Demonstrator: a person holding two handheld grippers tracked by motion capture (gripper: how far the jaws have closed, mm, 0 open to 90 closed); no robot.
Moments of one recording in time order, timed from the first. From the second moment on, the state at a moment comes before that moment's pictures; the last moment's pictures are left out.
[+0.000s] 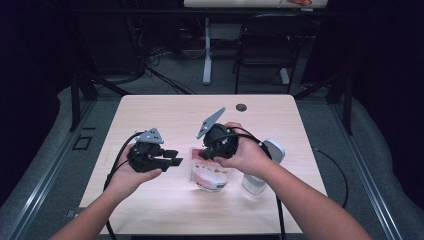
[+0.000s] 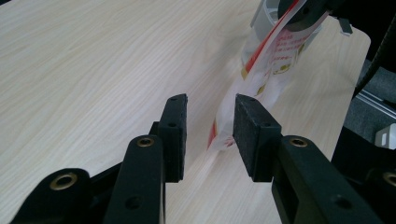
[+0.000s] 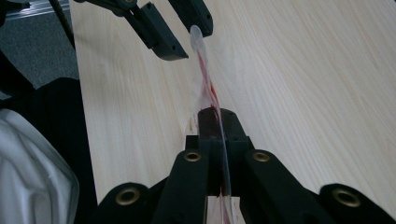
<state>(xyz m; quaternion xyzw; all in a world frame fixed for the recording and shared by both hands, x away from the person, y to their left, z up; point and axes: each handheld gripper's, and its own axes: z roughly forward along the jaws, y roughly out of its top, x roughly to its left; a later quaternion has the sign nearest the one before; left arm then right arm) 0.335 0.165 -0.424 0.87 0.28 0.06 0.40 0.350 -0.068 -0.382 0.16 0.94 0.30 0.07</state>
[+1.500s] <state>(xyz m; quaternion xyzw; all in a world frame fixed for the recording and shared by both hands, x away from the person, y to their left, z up) 0.330 0.139 -0.443 0.88 0.24 0.03 0.42 0.337 -0.098 -0.346 0.15 0.93 0.33 0.09</state>
